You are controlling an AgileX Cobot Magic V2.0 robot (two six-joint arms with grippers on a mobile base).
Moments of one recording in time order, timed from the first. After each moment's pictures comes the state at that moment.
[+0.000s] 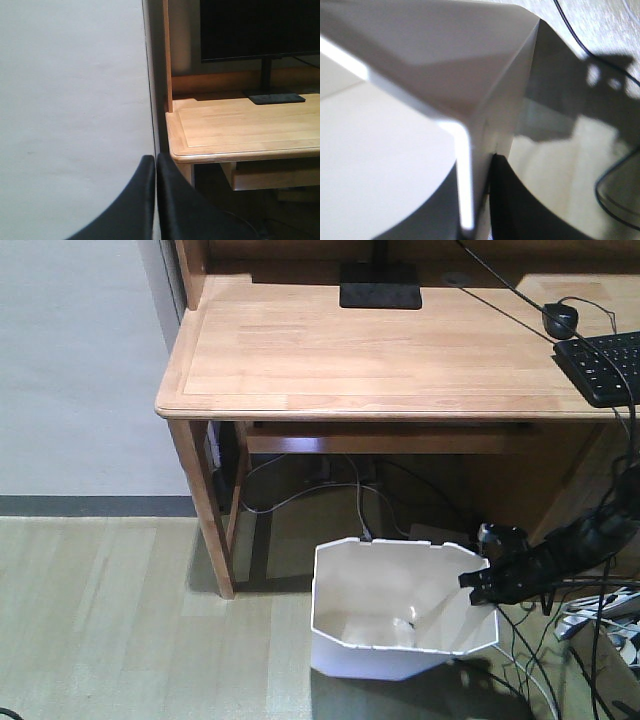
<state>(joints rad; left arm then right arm) 0.00 -0.01 0.03 0.03 0.08 0.00 -0.24 2.86 -1.45 1.11 0.45 -1.33</state>
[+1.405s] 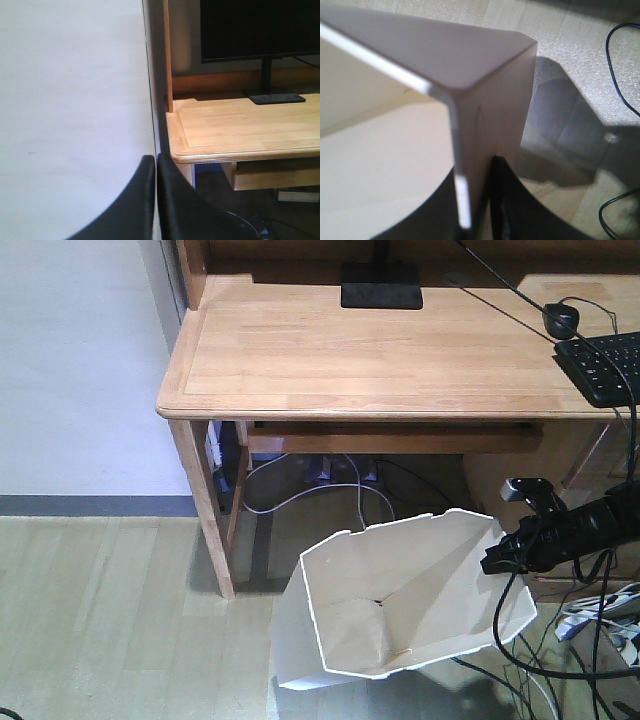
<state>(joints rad) 0.00 -0.01 0.03 0.03 0.08 0.00 -0.27 2.35 -1.05 1.09 0.64 -1.55</state>
